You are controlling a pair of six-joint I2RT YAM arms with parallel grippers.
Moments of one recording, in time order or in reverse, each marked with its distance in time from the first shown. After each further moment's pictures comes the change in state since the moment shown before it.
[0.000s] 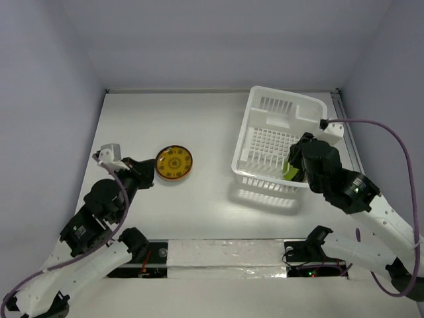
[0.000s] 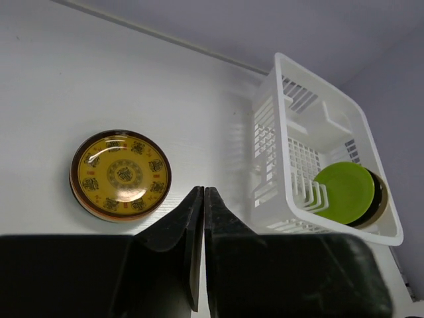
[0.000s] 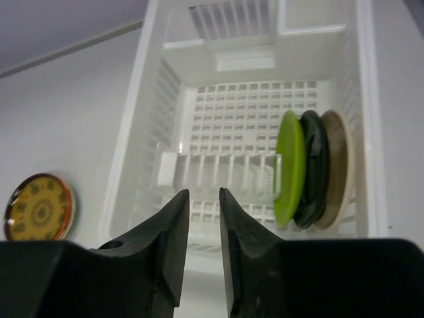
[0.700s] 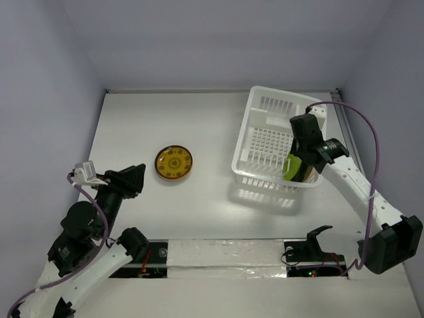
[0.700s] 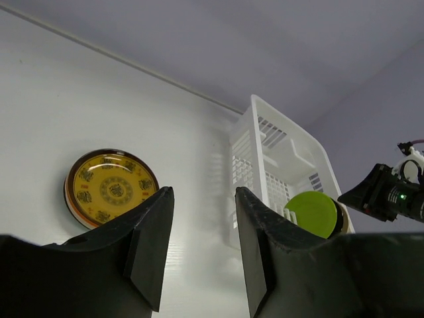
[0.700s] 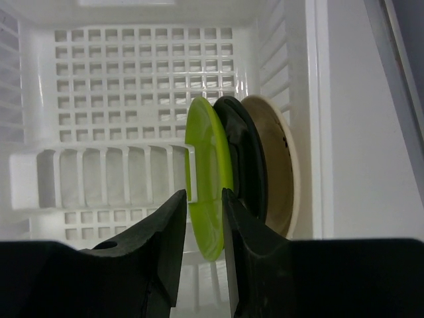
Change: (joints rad) left arm 0.000 -0.267 -0.048 -0.016 -0.042 -0.029; right arm -0.415 0.354 0.055 -0.053 -0.208 -0.198
